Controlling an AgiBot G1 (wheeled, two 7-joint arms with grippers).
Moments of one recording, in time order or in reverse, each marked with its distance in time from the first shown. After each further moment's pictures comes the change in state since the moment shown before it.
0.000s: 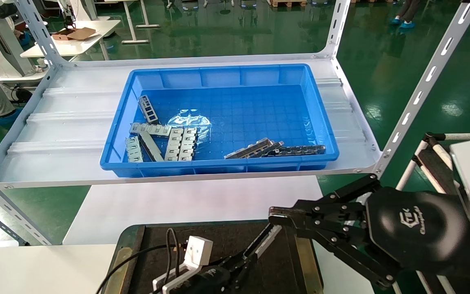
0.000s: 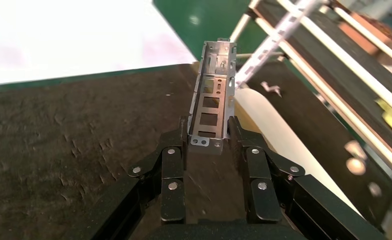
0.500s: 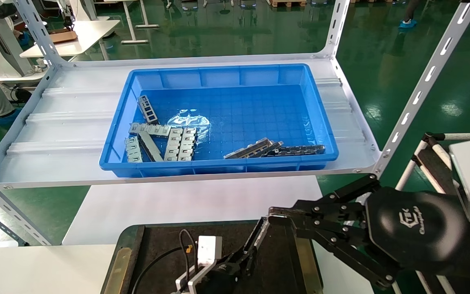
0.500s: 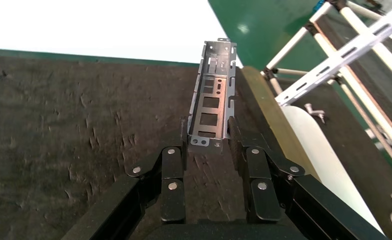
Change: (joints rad) left arm -0.024 0.157 0.146 0.031 -0.067 -0.381 -0.063; right arm 0.000 0.000 0.000 0.000 0.000 0.000 0.000
